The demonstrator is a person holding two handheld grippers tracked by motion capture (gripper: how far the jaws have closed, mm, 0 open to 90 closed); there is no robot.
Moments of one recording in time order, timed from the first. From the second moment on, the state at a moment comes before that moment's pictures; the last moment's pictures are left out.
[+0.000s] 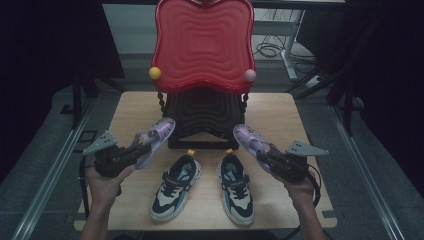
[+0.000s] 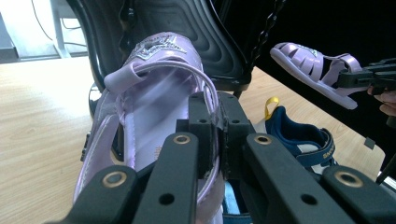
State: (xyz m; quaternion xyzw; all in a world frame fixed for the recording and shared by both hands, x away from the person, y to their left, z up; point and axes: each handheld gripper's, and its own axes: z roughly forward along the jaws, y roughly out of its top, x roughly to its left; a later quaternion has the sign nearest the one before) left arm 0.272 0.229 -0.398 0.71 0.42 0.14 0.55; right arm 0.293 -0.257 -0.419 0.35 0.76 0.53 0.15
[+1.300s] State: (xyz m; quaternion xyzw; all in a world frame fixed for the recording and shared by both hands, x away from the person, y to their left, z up) left arm 0.322 0.158 -0.411 0.72 0.40 0.22 0.53; right arm 0.337 -0.174 -0.426 0.36 0.75 0.52 0.21
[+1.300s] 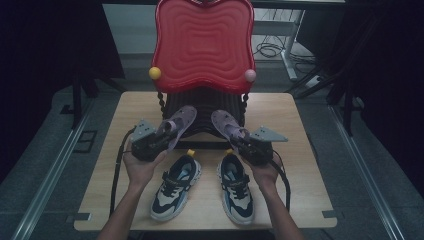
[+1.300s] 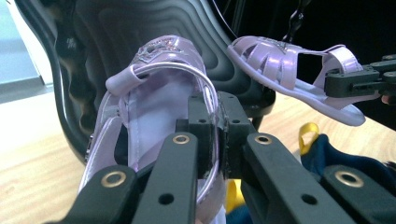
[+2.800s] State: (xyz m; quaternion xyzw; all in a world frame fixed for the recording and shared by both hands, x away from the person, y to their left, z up) left arm 0.364 0.142 -0.400 0.70 0.40 0.25 0.54; right arm 0.374 -0.141 -0.415 0.37 0.72 0.54 0.24
